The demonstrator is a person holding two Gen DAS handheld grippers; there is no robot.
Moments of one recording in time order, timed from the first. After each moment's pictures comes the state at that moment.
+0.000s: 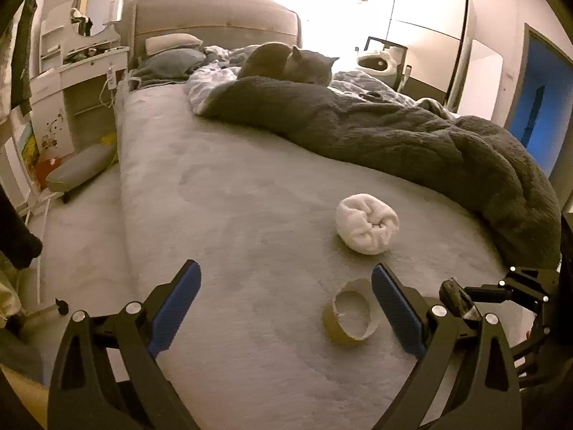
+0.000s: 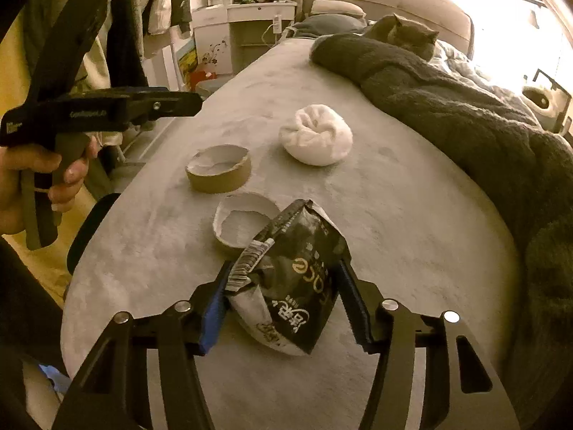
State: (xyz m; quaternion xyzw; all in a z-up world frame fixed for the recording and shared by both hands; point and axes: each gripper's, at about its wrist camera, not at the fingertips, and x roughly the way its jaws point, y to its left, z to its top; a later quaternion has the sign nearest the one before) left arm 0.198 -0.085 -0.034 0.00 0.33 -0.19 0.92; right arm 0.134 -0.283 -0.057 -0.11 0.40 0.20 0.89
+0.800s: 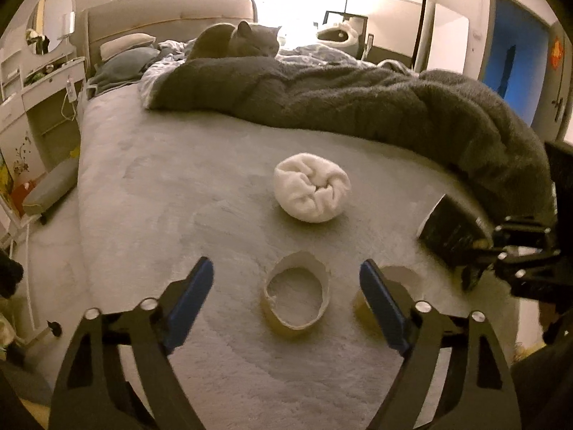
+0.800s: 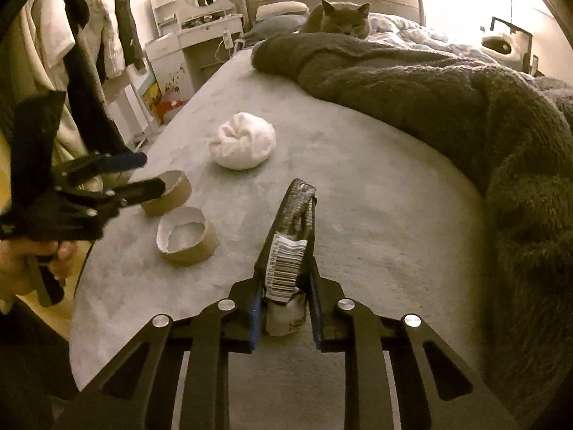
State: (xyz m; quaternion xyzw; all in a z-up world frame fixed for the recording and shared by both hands) left arm 0.192 -0.136 -0.061 0.06 0.36 -0.25 0.90; right arm 0.139 -0.339 -0.052 -0.01 0.40 0.16 0.90
